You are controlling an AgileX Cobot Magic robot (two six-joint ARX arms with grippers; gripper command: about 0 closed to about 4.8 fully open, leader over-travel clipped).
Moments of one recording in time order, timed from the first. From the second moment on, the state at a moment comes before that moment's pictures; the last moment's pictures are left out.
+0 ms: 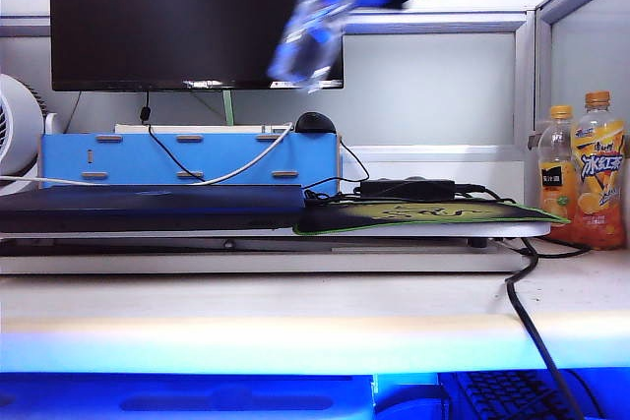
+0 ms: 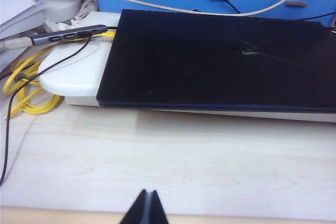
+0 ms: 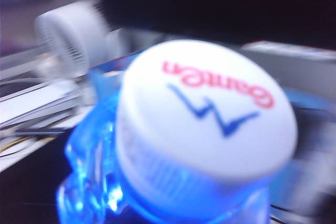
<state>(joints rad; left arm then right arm) 0.05 0.00 0.01 -0.15 0.06 -0.04 0.45 1.70 1.38 0.27 -0.32 0.02</state>
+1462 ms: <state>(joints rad) 0.05 0.00 0.01 -0.15 0.06 -0.04 0.70 2.03 1.64 0.05 -0.02 -0.19</state>
